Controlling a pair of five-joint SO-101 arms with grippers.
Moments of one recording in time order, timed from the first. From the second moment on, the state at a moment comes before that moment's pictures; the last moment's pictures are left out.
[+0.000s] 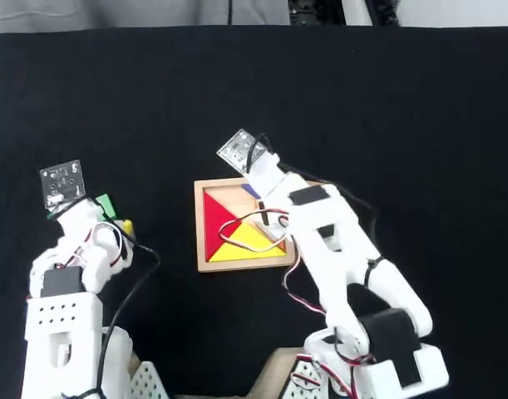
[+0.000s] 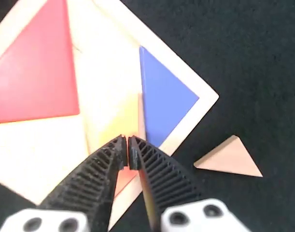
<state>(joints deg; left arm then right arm) -13.9 -61.1 77.6 45.2 6.4 -16.4 -11.5 48.0 40.1 29.8</state>
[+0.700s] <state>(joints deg) -13.5 -61.2 78.4 42.6 6.6 -16.5 -10.6 48.8 39.3 35.5</state>
